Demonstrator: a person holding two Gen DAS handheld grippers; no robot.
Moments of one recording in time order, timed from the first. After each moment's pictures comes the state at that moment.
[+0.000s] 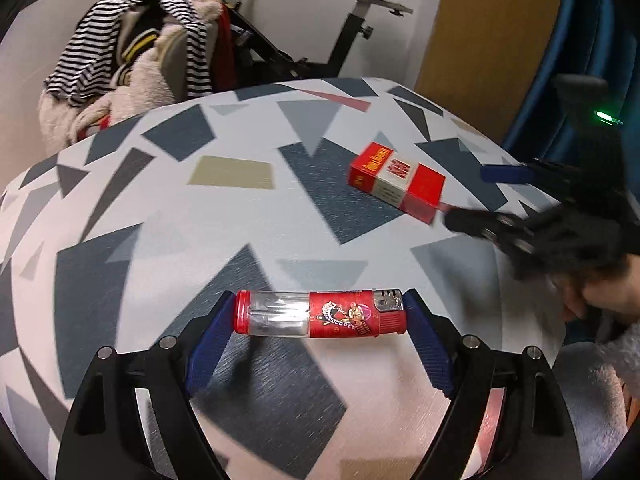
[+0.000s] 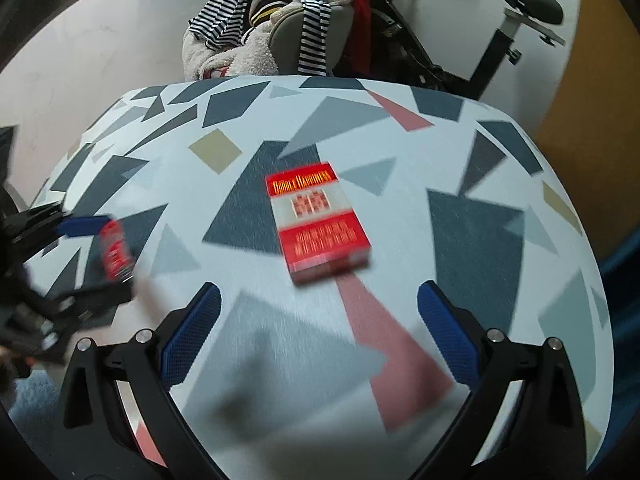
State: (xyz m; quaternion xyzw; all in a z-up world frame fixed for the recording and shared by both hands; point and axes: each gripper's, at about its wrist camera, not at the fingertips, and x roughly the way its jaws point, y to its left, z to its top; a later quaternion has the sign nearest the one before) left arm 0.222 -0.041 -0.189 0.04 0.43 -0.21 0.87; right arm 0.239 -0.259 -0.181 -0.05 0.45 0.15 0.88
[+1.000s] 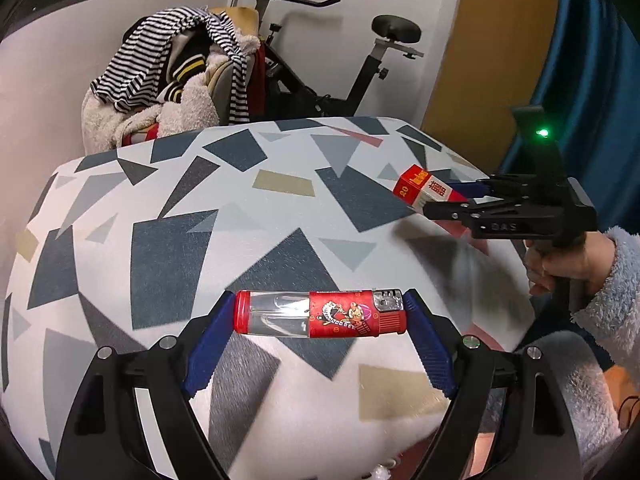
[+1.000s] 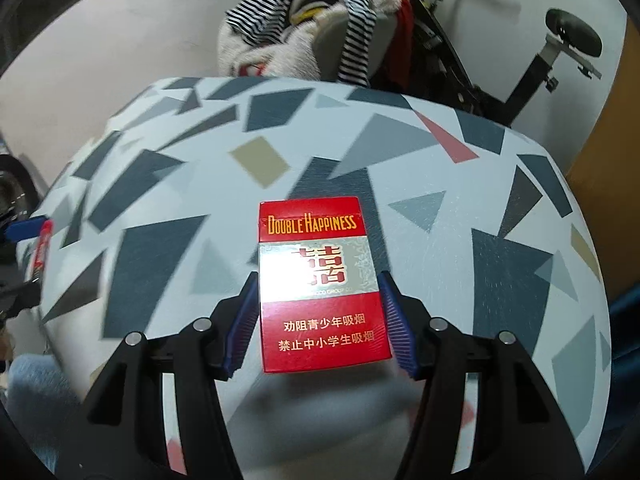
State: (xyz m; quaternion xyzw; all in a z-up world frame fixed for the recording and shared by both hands) left arm 0.139 0.019 -0.137 0.01 0.39 -0.19 0.90; right arm 0.212 -0.236 -0.154 -0.07 0.43 0.22 0.87
